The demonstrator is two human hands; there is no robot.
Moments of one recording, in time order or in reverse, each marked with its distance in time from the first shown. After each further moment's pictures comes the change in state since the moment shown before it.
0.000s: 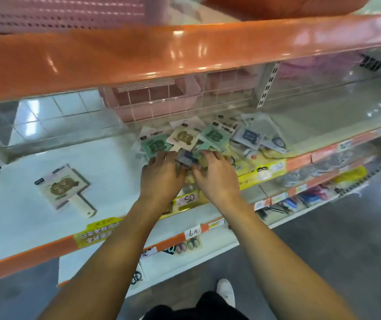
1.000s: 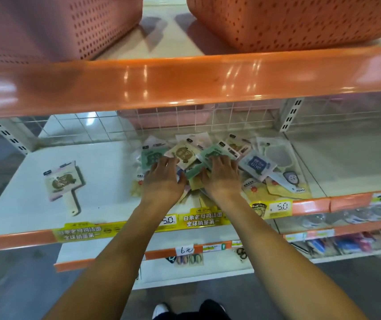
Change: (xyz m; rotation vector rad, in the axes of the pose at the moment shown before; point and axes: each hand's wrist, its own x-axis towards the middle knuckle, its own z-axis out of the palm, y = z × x) left_hand 0.046 0.062 0.024 0.069 -0.001 -0.277; right_hand 0.099 0.078 0.008 -0.052 -0.192 -0.066
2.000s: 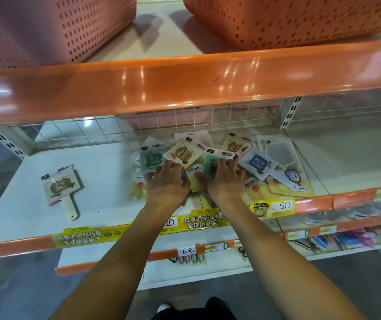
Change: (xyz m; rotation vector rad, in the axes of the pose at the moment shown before) left_hand 0.005 0.006 0.009 0.084 -0.046 -0.009; right_hand -0.001 0.008 0.009 -0.003 -0.080 0.173
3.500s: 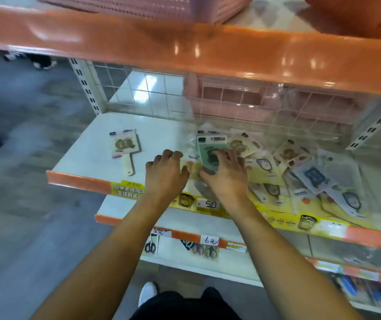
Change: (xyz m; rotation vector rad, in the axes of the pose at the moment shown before) left_hand -0.061 -0.104 -0.023 0.020 0.177 -0.212; right_hand -0.055 -0.087 0.033 0.100 0.137 -0.510
